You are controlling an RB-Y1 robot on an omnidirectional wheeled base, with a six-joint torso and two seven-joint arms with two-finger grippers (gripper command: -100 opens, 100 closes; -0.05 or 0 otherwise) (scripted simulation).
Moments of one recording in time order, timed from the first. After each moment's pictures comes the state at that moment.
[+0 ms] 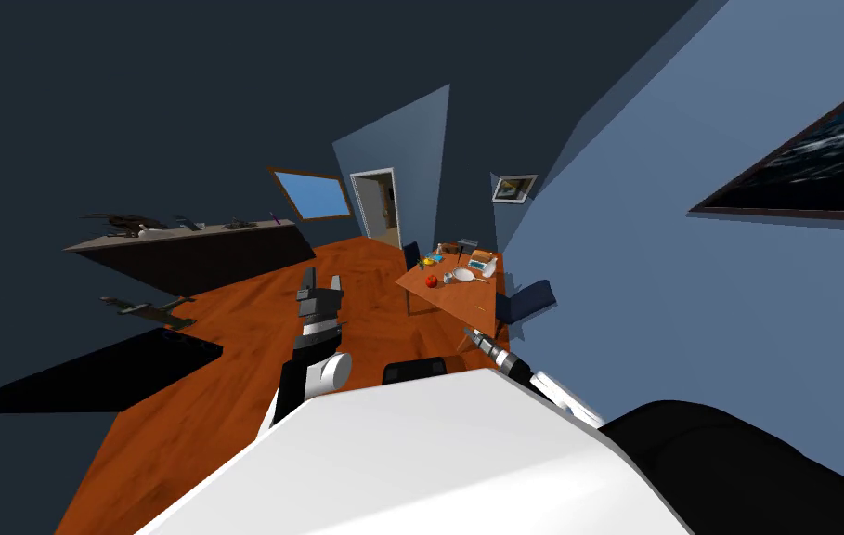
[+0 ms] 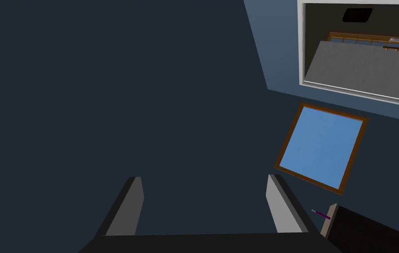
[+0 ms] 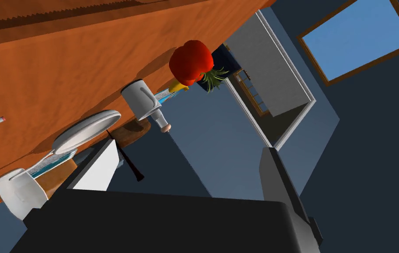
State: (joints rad) left arm 0.49 -0.02 -0.06 -2.29 0.10 -0.37 -0.04; right arm 0.66 -0.67 0.13 -1.69 0.45 -0.44 0.01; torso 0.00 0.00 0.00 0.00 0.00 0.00
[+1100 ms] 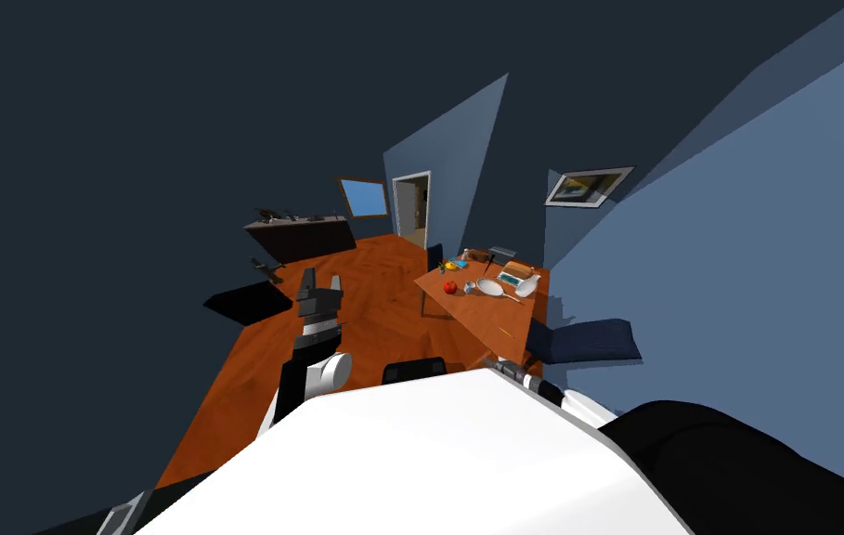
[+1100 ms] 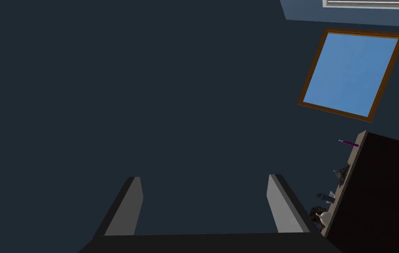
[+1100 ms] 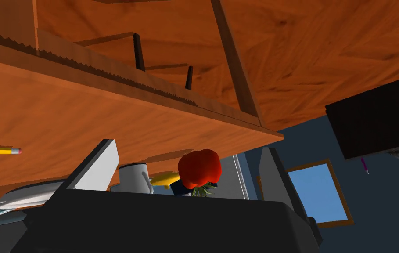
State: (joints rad) left arm 0.49 -0.02 -0.06 -2.29 0.10 -0.37 -0.04; right arm 0.70 -0.85 0.18 -1.44 0.67 -0.42 -0.01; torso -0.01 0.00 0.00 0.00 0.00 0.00
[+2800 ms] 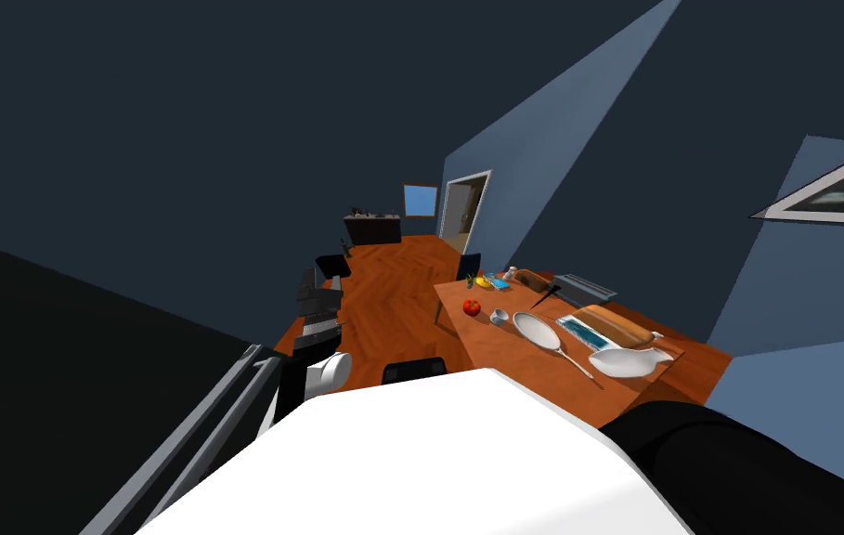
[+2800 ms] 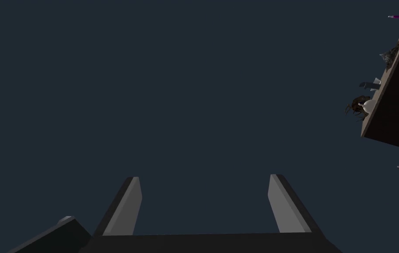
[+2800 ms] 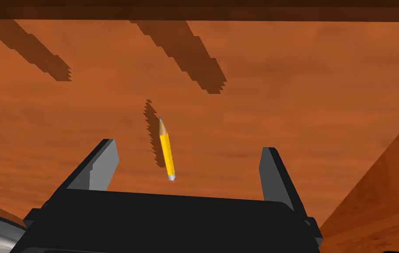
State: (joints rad) left arm 0.49 -0.02 -0.06 -2.29 0.10 -0.37 -0.04; right arm 0.73 -0.98 0.30 -1.10 1.03 -0.42 -0.11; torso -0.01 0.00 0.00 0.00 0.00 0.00
